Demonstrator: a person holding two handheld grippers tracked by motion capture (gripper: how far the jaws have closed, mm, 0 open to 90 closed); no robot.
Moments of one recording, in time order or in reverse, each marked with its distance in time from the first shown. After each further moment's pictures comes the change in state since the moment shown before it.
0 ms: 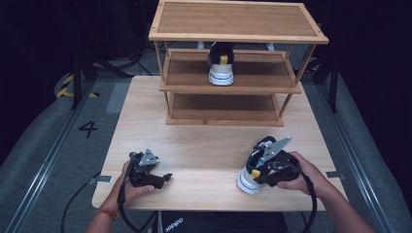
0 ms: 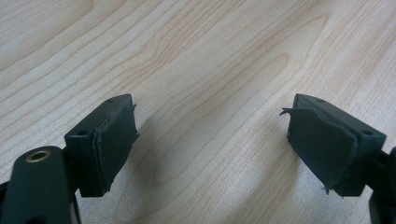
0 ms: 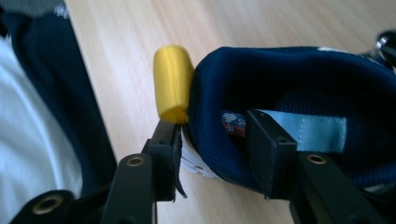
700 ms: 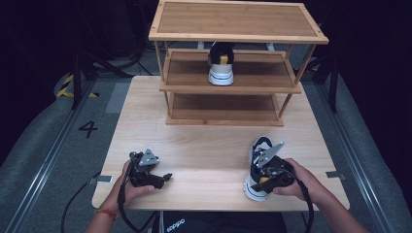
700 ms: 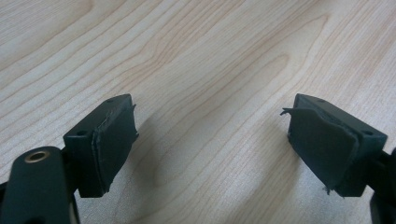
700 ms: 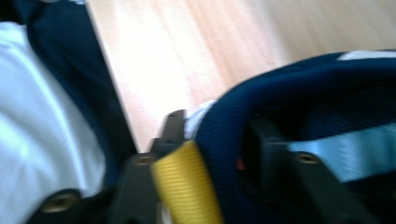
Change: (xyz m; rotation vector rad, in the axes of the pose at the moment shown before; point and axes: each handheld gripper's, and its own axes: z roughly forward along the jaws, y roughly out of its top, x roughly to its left) left arm -0.001 0.000 0.001 -0.004 -0.011 -0.014; right arm 0.009 -0.001 0.020 0.043 0.075 0.031
